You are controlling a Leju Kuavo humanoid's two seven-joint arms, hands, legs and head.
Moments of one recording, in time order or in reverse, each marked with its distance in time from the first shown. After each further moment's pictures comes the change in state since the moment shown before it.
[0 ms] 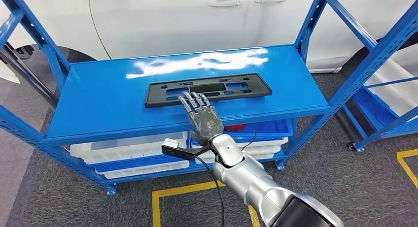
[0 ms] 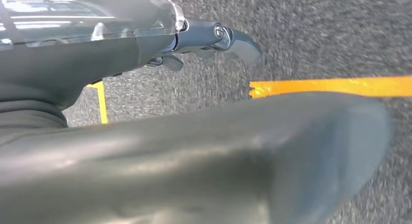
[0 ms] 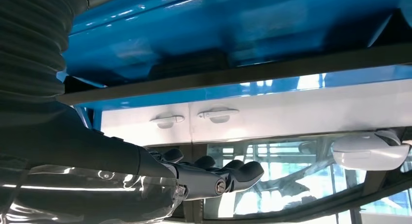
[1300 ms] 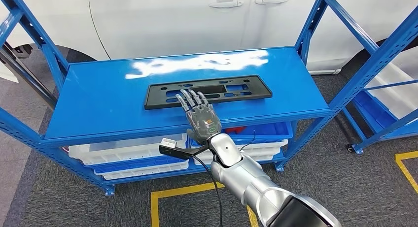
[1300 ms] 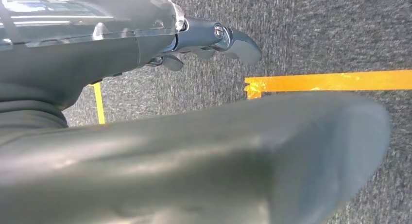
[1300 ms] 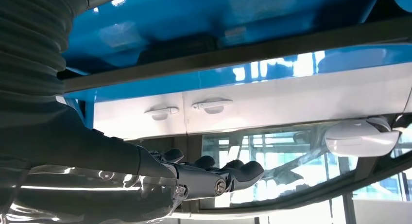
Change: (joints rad) left arm -0.002 0.001 0.008 0.000 -0.008 -0.009 -0.004; right arm -0.004 0.025 -0.051 0.009 0.038 -0.029 -0.027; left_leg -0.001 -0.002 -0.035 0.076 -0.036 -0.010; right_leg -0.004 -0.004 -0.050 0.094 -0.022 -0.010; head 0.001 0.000
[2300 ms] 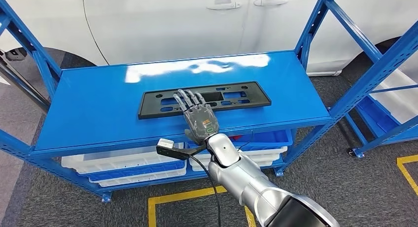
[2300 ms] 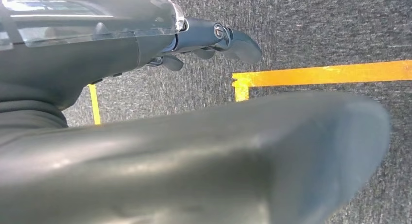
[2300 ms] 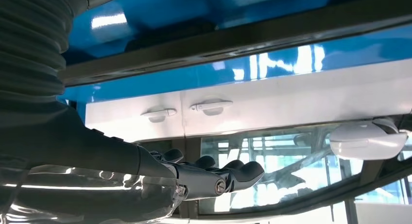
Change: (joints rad) left arm -0.001 0.000 0.001 0.000 -0.007 -0.002 -0.001; right arm 0.000 0.022 0.000 0.013 0.013 0.010 -0.001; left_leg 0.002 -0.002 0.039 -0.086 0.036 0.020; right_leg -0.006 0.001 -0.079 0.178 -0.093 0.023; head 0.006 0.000
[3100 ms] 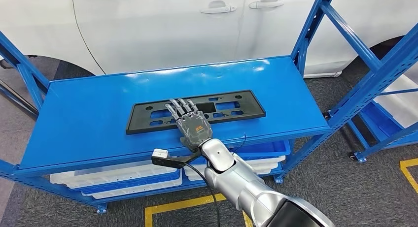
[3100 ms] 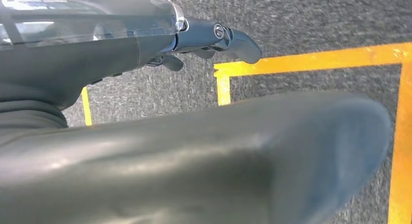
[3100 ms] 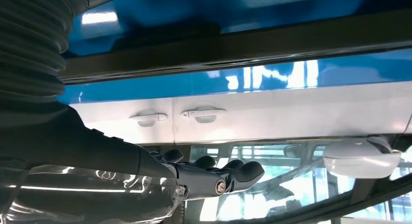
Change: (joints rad) left arm -0.002 -0.001 0.000 0.000 -0.006 -0.007 -0.003; right arm 0.019 0.022 0.028 0.012 0.058 0.039 -0.003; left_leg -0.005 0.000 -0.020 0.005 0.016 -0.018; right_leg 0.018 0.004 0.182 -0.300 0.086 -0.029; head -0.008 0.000
